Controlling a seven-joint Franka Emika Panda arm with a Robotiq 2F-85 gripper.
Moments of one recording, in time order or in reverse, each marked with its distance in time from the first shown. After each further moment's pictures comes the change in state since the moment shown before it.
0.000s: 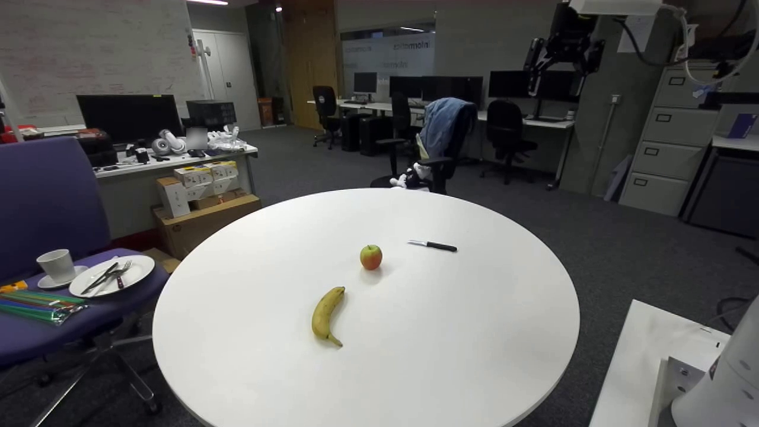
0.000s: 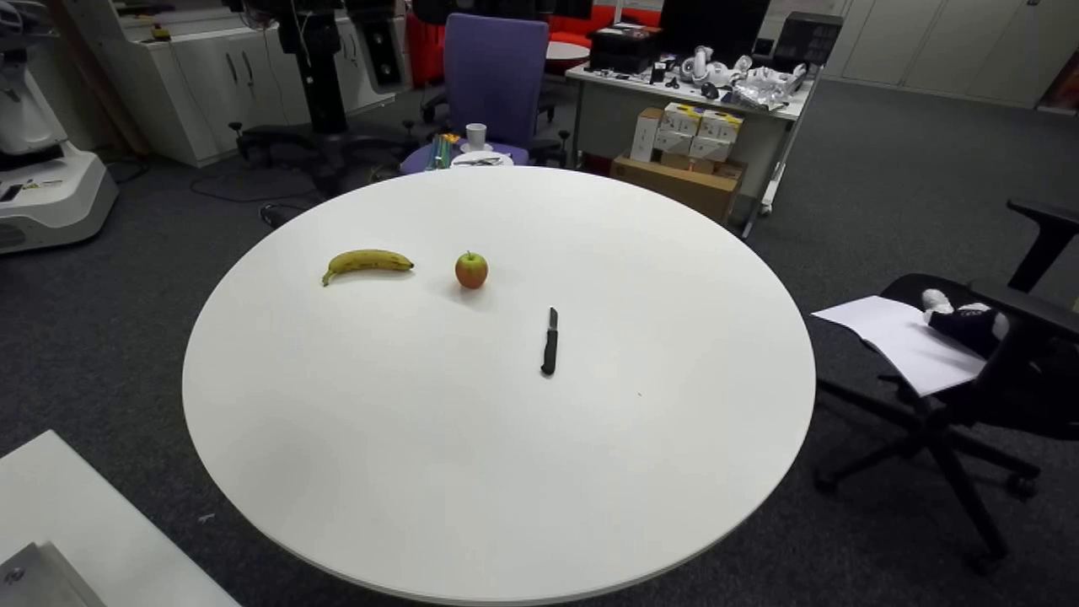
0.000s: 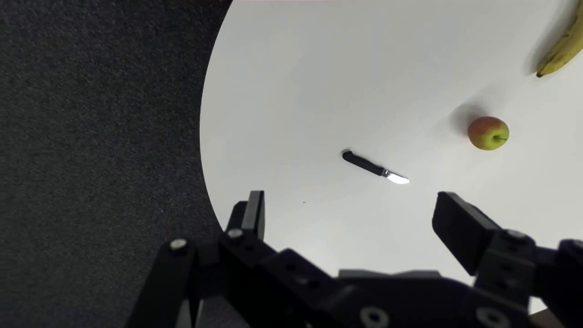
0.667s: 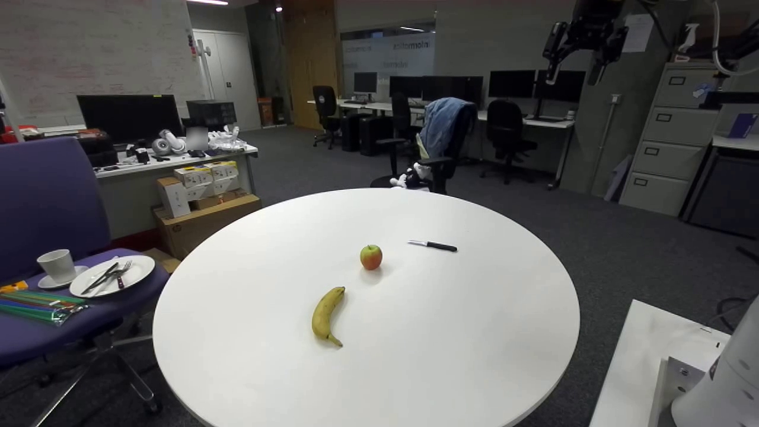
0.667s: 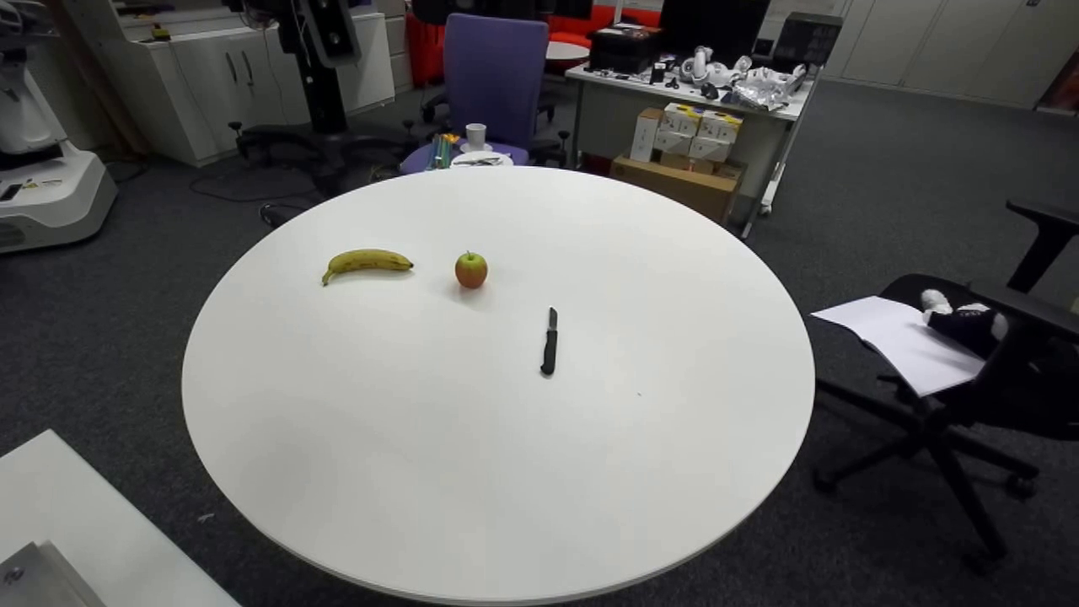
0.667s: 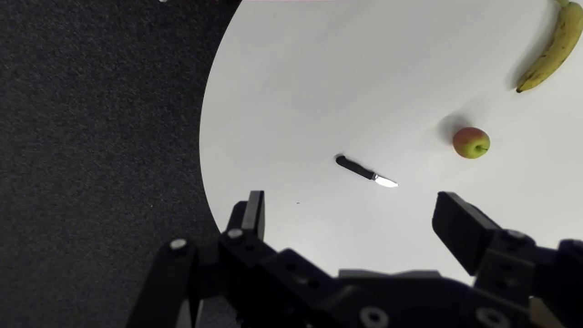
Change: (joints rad) arm -0.010 -0.112 -0.017 -0.038 0.015 -0.047 -0.065
